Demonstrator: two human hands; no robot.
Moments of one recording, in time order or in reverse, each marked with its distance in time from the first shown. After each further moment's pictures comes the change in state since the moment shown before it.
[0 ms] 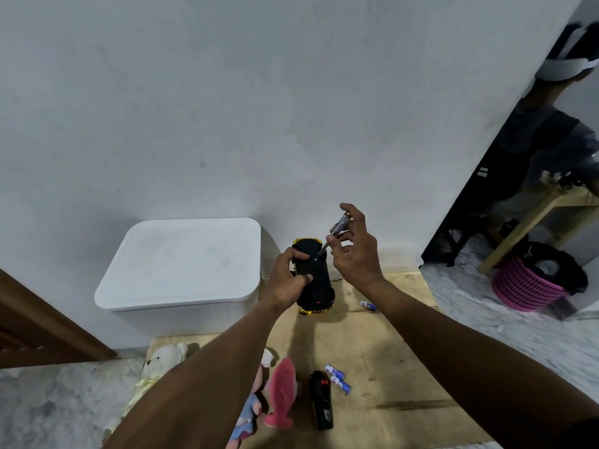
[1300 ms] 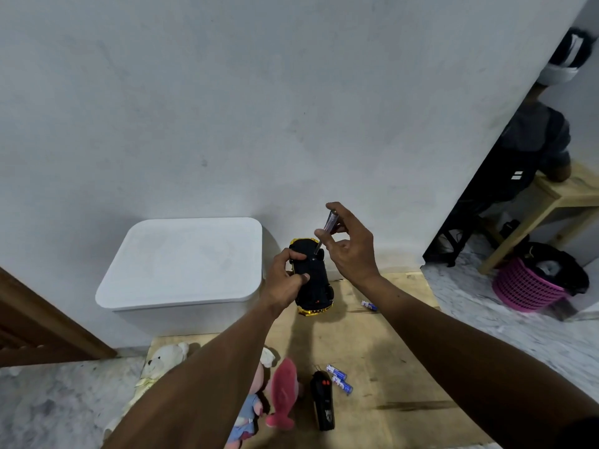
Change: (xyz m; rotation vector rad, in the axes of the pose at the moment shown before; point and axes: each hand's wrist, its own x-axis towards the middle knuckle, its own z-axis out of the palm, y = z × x) left_hand -0.007 0.006 -0.010 -0.063 -0.023 -0.048; right_hand 0.008 -0.015 0.011 0.051 0.046 -0.025
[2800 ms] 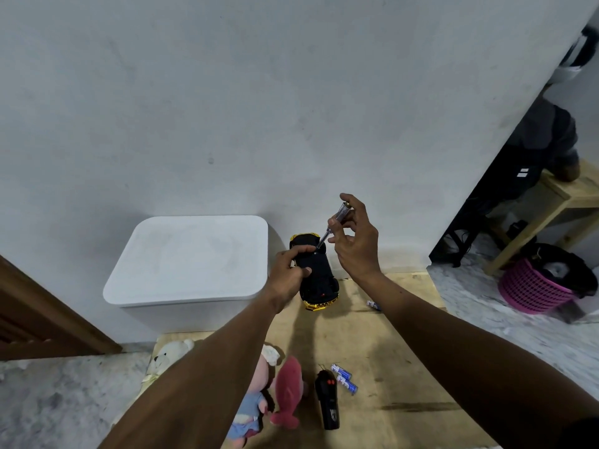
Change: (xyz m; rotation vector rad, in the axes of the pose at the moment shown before) left_hand 0.005 0.011 -0.005 -0.036 -0.015 -0.041; right_hand 0.005 -0.009 0.009 0.115 0.080 0.121
